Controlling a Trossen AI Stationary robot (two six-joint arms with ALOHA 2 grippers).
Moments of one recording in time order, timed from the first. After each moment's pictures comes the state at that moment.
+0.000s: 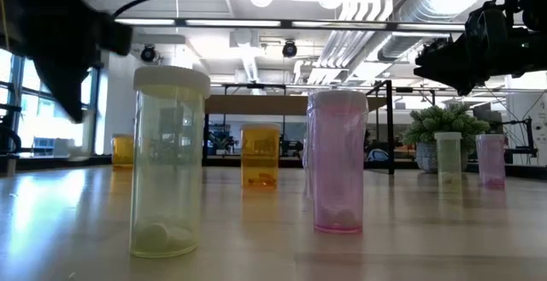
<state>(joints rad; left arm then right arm) -0.18 1.17 0.72 -0.92 -0.23 -0.93 -0.36 0.01 0.02 -0.02 0.00 0.16</state>
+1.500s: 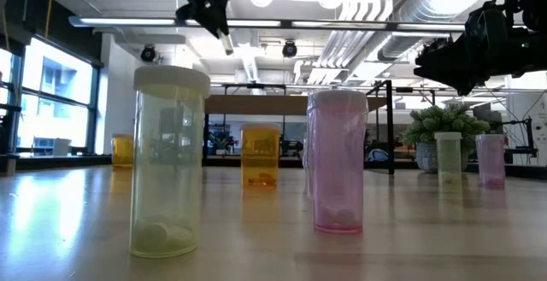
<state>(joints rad) 0.79 1.64 1.90 -1.15 -0.11 -0.12 -0.36 0.01 0.02 -0.02 0.00 0.16</state>
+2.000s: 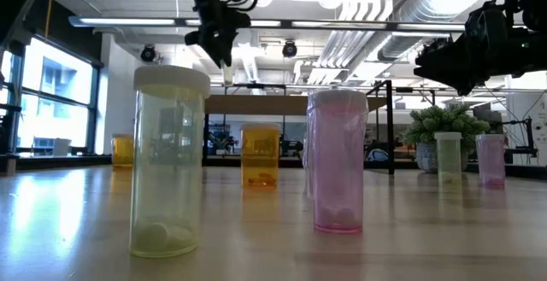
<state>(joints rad) 0.80 1.83 1.96 -1.26 -0.12 -0.13 -0.36 0.01 0.02 -0.02 0.00 0.16</state>
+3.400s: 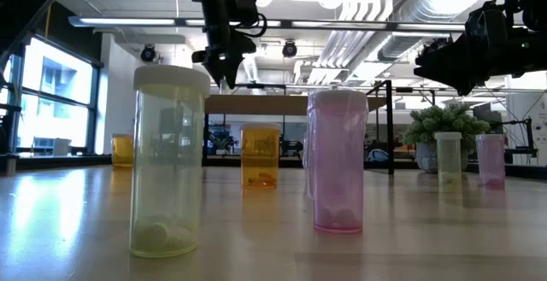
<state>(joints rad) 0.80 1.95 1.96 -1.24 -0.17 -0.09 -0.36 0.01 0.02 -0.02 0.00 0.16</state>
